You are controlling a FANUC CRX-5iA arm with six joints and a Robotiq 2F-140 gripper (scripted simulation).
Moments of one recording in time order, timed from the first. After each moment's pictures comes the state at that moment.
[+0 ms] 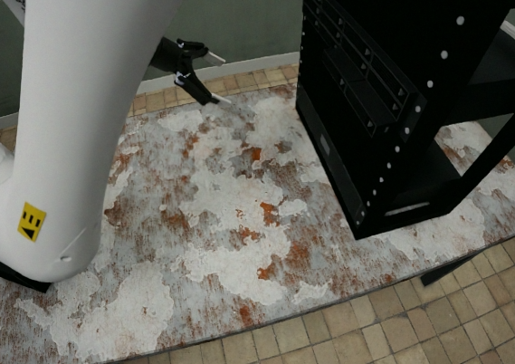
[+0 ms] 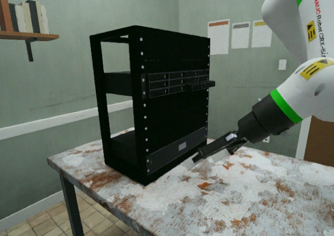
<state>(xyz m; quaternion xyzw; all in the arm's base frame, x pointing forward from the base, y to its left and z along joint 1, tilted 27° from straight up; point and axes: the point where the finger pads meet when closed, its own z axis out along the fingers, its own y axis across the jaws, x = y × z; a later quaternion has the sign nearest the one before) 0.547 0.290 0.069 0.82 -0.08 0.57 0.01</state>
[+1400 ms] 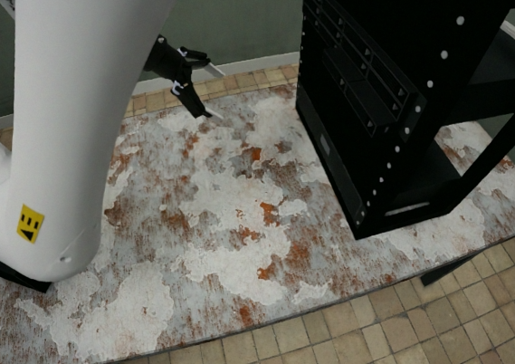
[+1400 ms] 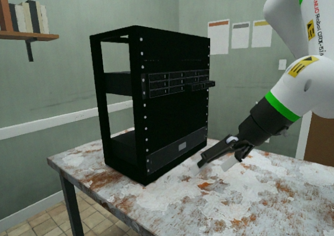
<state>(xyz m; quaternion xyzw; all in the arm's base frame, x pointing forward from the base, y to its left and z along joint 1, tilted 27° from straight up) 0.538 0.266 0.040 0.85 -0.16 0.51 0.00</state>
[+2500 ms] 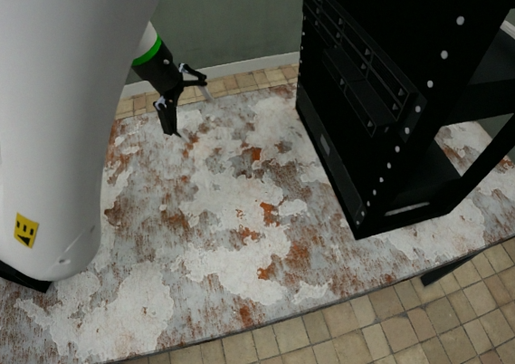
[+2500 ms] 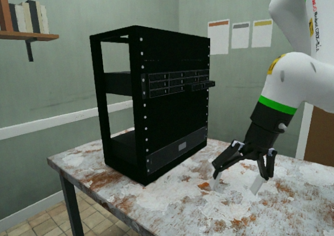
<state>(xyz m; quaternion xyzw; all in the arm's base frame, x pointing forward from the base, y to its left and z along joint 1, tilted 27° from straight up) 0.487 0.241 -0.029 0.86 -0.37 0.34 -0.07</state>
